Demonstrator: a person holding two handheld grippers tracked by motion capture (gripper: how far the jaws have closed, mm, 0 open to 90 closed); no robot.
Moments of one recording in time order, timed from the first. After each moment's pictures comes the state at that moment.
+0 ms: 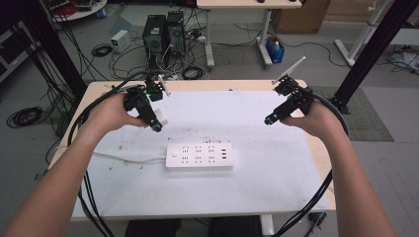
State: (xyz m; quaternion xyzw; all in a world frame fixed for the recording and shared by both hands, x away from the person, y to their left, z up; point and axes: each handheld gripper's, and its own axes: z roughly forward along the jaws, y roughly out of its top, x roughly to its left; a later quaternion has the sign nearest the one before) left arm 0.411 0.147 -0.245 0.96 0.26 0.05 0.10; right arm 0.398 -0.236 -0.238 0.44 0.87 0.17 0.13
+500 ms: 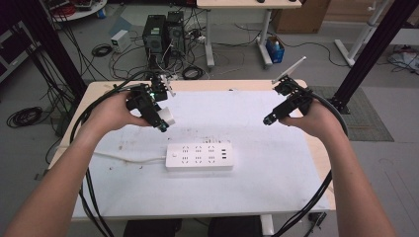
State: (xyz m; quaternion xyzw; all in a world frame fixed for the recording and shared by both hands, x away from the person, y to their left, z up) left arm 0.400 0.134 -0.236 0.97 0.18 0.06 0.16; right arm 0.398 -0.234 -0.238 0.46 0.87 0.17 0.11
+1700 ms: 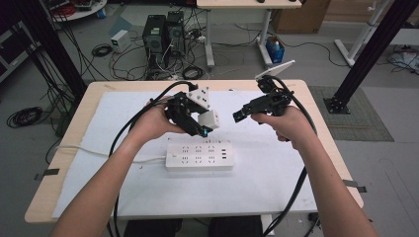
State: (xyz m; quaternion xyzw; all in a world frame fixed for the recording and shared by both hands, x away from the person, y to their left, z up) left arm 0.386 0.059 -0.258 0.94 0.02 0.11 0.33; right arm 0.398 -0.189 -0.243 0.50 0.80 0.32 -0.09
